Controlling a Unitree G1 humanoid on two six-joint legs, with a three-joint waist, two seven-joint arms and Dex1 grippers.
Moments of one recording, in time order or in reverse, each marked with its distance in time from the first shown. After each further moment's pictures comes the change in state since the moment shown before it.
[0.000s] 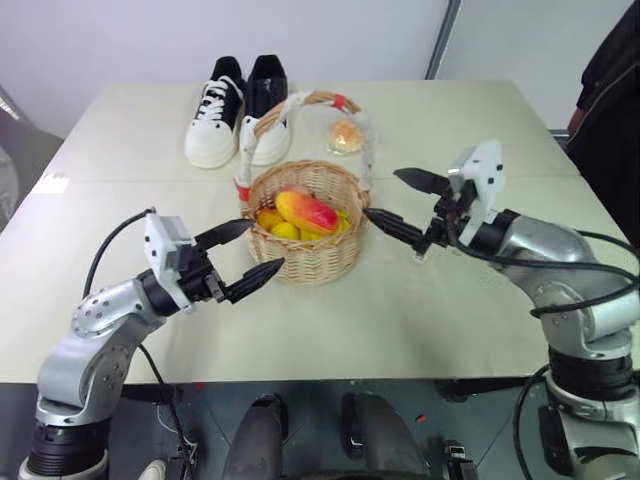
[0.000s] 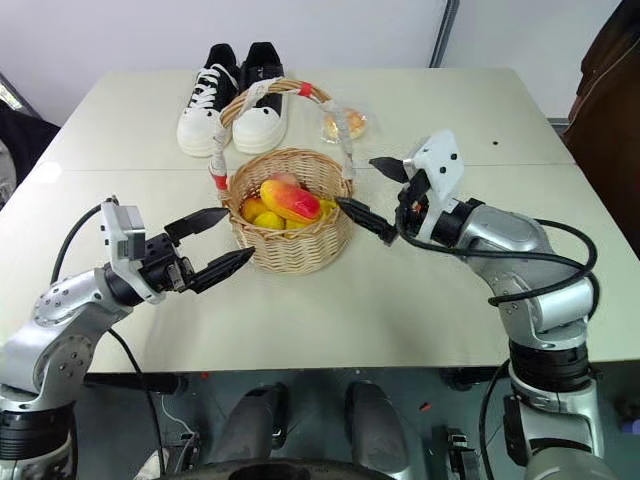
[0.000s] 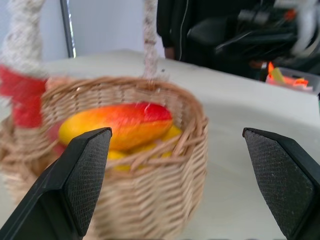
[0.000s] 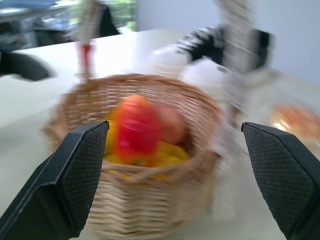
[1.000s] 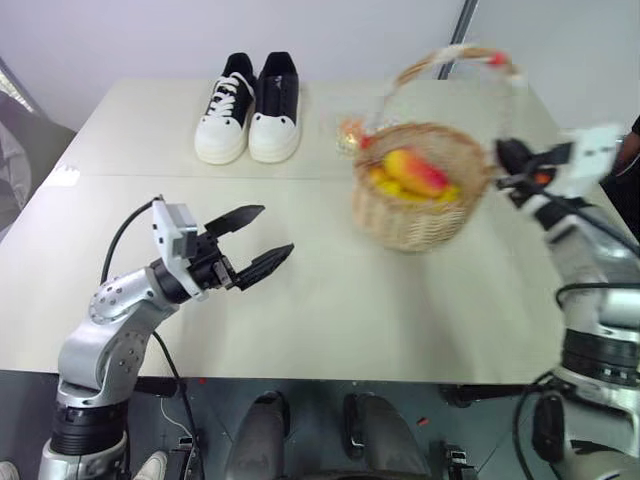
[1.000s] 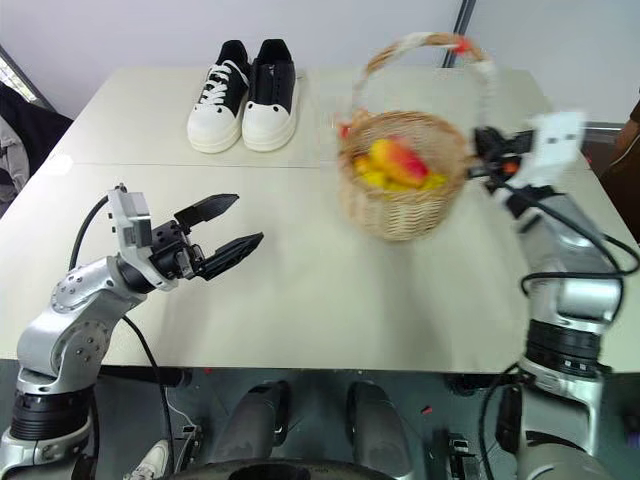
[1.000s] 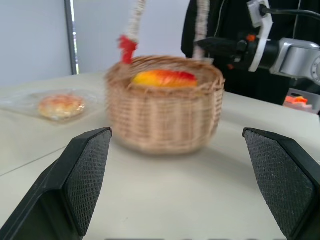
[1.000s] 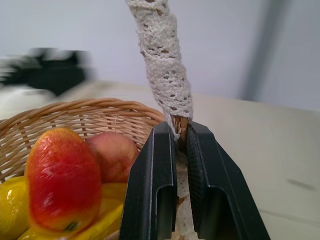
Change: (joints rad) left arm -0.103 -0.044 -0.054 0.087 0.006 -0.007 -0.028; right arm 0.007 -0.058 -0.369 0.338 -0.155 -0.280 -0.243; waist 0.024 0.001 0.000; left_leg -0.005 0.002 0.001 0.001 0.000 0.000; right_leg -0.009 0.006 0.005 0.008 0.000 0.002
